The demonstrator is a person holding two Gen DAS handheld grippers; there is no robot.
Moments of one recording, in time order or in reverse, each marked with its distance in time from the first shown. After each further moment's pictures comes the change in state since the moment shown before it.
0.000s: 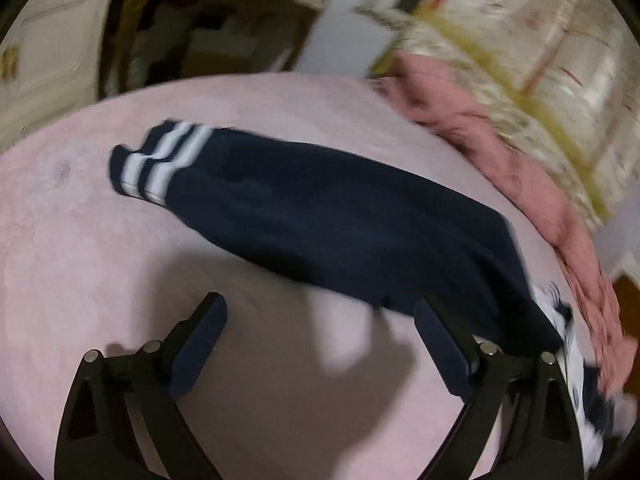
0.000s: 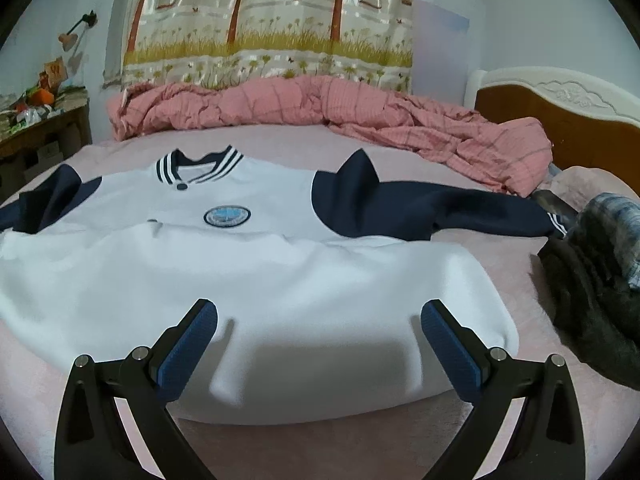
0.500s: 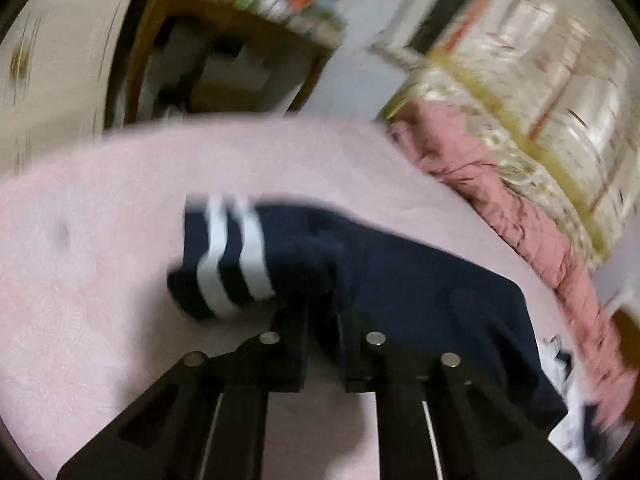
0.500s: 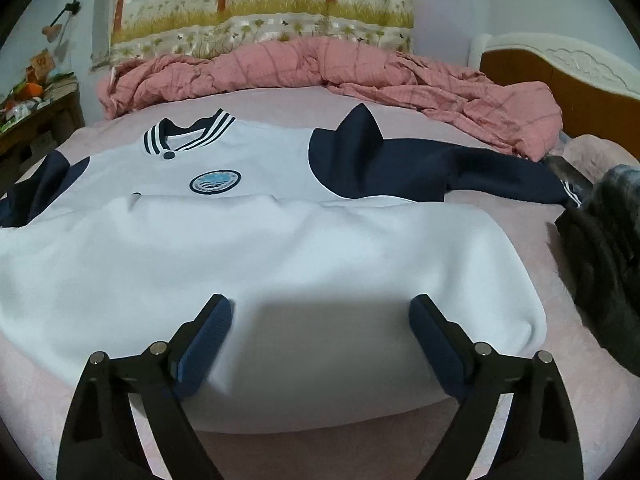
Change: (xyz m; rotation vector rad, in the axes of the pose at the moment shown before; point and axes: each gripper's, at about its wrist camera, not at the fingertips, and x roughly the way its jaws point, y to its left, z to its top) left arm -0.007 0.004 0.033 0.043 -0.200 -0.010; right arm 0.031 -0.004 -0.005 0.026 0.147 0.015
